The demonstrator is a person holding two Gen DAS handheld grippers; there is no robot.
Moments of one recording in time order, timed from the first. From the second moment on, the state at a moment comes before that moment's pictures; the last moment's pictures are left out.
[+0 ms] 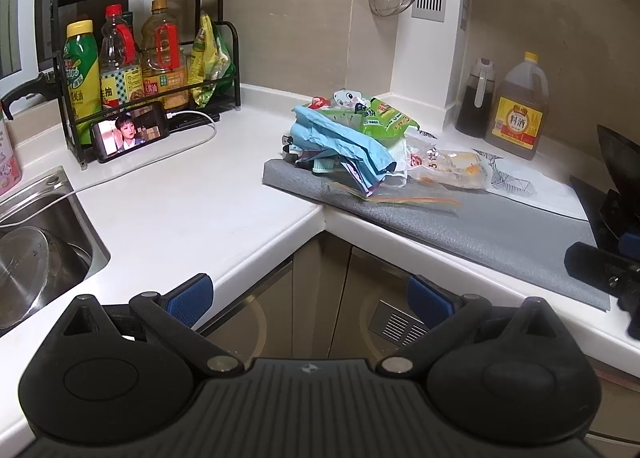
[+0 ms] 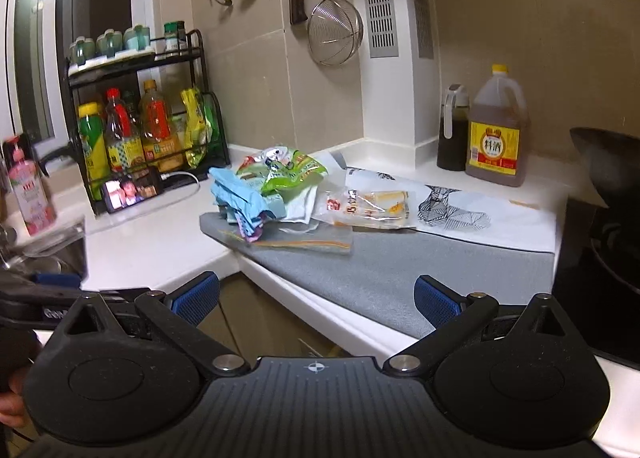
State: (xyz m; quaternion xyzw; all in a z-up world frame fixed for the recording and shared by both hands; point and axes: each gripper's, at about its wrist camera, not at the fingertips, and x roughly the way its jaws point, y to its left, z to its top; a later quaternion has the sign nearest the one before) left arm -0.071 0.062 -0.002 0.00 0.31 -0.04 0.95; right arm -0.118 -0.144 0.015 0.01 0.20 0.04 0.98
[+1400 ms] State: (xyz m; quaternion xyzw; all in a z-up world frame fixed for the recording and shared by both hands) left arm -0.056 0.033 -0.026 0.08 0.35 -0.04 0.93; right arm 0.060 -0.235 -0.059 0.02 0.30 -0.05 0.95
